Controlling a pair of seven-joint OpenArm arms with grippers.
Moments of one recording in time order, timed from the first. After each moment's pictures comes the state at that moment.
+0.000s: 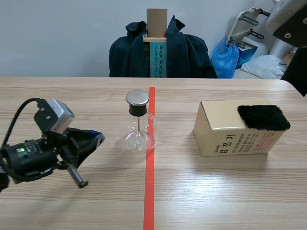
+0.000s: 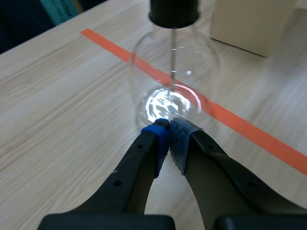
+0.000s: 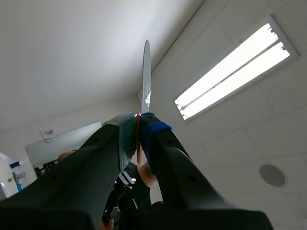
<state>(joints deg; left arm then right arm) 3.9 -38.6 28.2 79.7 -15.0 -24.1 -18.0 -16.1 33.8 -0.1 110.2 -63.7 -38.5 1.1</state>
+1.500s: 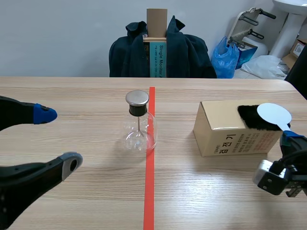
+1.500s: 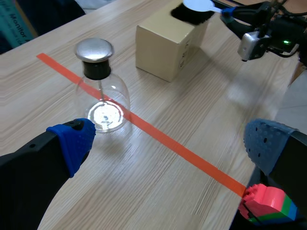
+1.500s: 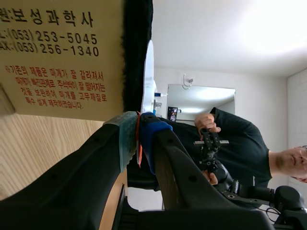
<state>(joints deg) 42.1 -52.3 -3.8 117.8 -35.1 -28.9 -5.4 -17.7 20.5 4.0 64.5 -66.7 -38.3 20.1</state>
